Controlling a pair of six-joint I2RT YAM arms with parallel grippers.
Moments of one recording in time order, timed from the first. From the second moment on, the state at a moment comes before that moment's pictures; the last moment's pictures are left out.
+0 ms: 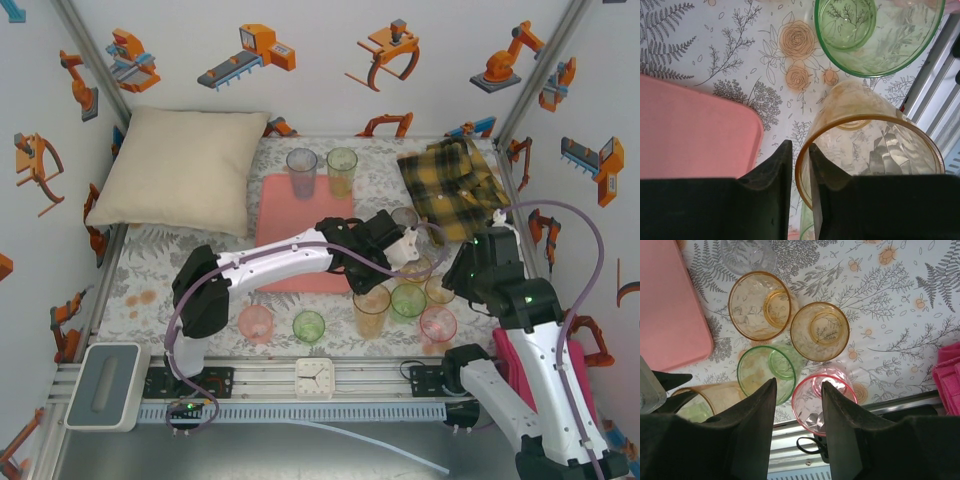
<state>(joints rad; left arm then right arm) -1.19 1.97 1.74 -0.86 0.08 0.13 0.24 0.71 0.98 -1.15 0.15 0.56</state>
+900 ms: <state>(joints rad) -1.19 1.96 1.75 -0.87 0.05 0.14 0.24 0.71 0.97 -1.15 0.15 0.56</state>
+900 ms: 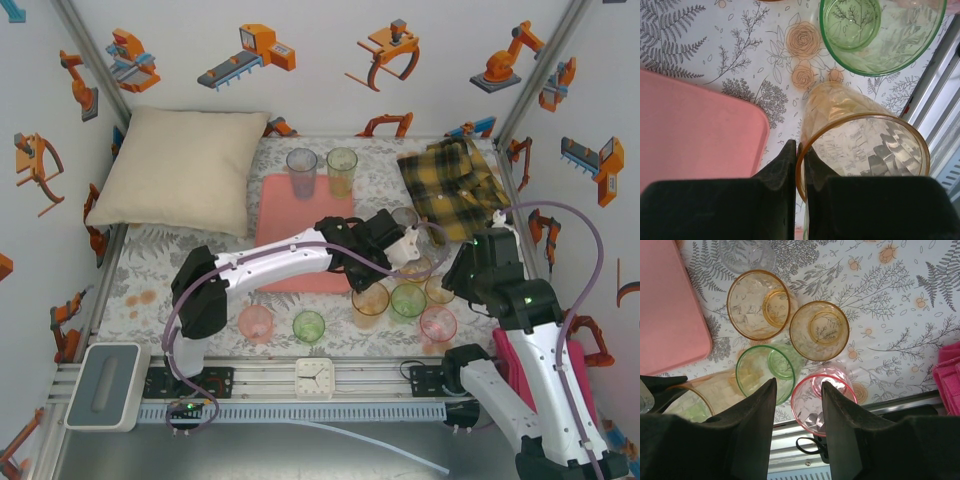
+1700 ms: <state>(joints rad) -1.09 1.88 1.77 -0.91 0.03 0.17 0.24 0.73 0.97 -1.14 0.15 0.56</state>
